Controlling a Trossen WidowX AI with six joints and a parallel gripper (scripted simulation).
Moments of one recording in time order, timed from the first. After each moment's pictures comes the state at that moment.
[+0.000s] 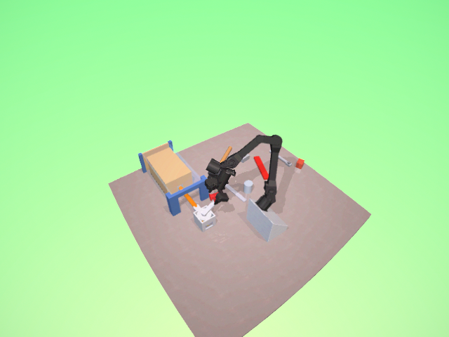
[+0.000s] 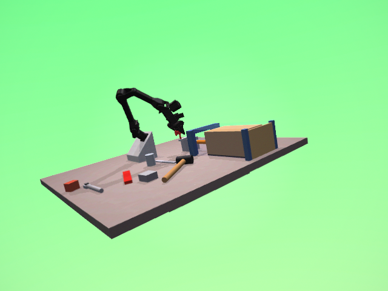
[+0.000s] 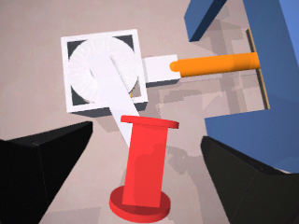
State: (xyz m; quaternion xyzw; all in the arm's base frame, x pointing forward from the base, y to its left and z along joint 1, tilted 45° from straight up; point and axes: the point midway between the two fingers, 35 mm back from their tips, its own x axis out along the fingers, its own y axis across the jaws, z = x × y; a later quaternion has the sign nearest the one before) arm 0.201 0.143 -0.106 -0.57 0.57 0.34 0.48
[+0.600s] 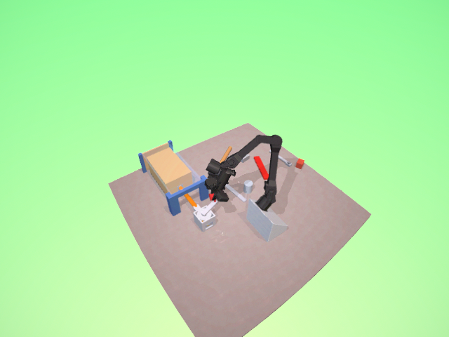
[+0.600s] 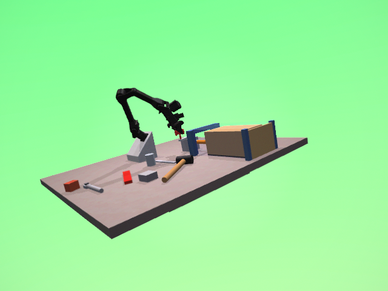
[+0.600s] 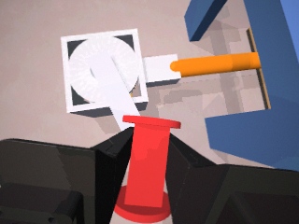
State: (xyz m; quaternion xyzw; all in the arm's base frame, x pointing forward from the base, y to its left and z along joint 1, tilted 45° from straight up) arm 0.201 0.143 -0.106 -0.57 0.57 0.34 0.48
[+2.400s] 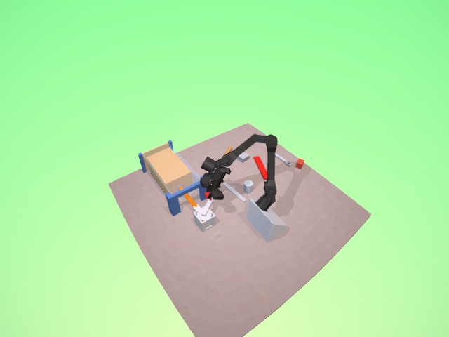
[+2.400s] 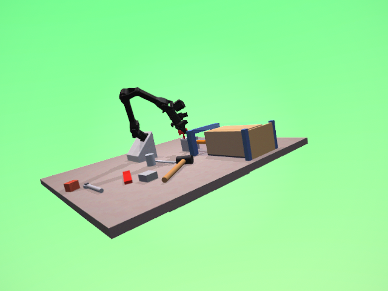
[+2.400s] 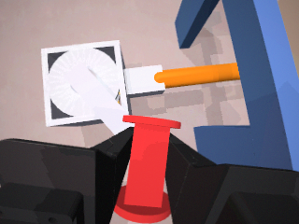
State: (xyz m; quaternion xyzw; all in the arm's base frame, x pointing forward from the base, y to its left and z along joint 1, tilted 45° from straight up) arm 0.225 0.154 -0.116 -0.57 0.57 0.34 0.48
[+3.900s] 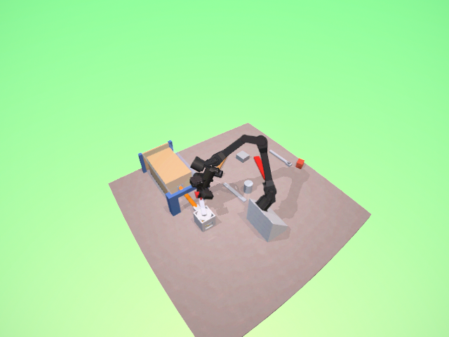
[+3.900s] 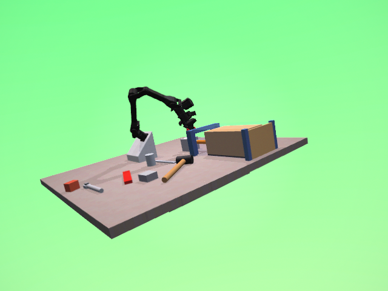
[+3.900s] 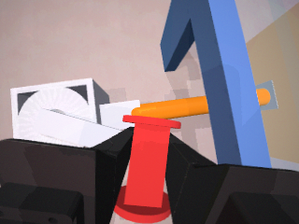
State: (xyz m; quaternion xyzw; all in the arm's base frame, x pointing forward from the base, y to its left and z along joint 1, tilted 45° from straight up) arm 0.257 0.188 -0.146 -0.58 0.57 0.34 0.48
